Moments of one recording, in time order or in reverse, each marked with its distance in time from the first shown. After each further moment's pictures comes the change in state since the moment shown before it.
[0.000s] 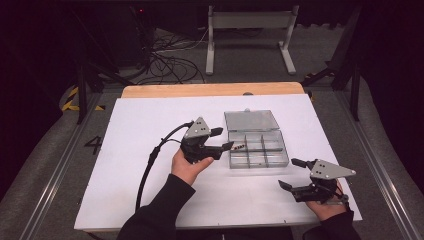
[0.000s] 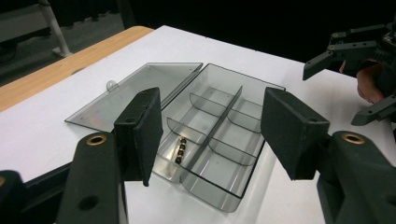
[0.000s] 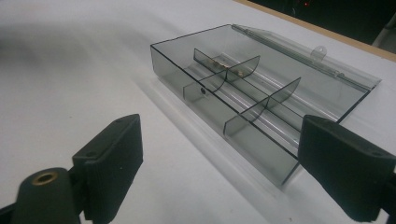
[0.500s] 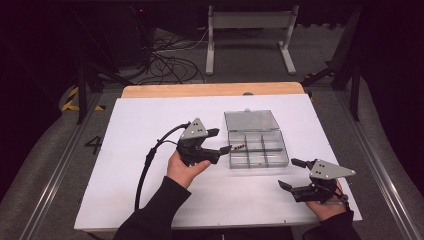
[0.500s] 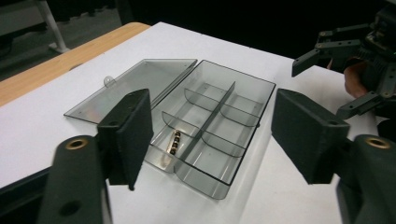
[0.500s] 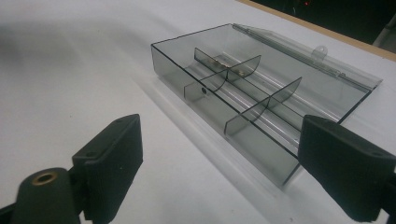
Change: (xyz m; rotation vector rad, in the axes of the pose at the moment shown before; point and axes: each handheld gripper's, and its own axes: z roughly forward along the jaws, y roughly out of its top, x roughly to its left) left arm -0.004 0.002 -0.014 0.011 -0.008 -0.009; right arm 0.000 0.000 0.000 0.004 0.000 -0.005
